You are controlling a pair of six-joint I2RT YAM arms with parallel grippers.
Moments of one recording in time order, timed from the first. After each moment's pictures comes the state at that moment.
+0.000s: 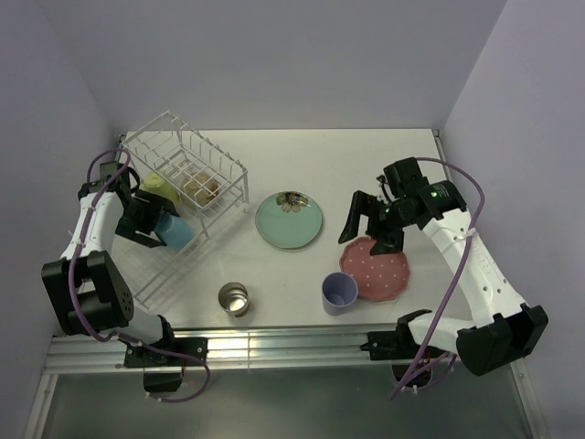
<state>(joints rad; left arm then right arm) 0.23 1.48 1.16 -0.96 0.18 -0.97 0.30 1.19 1.27 -1.25 -0.33 0.57</state>
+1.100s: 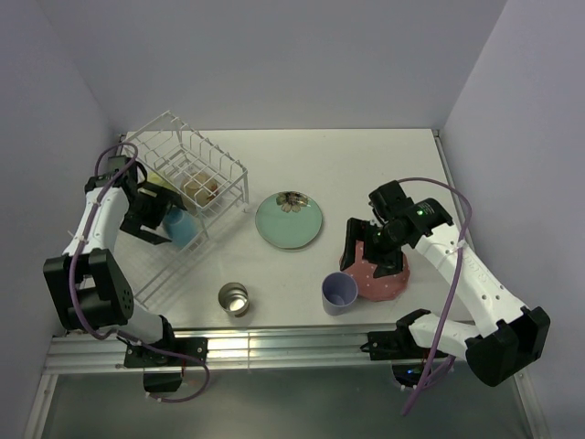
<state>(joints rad) 0.17 1.52 1.21 -0.97 0.18 -0.99 0.42 1.11 1.09 -1.26 -0.23 0.59</state>
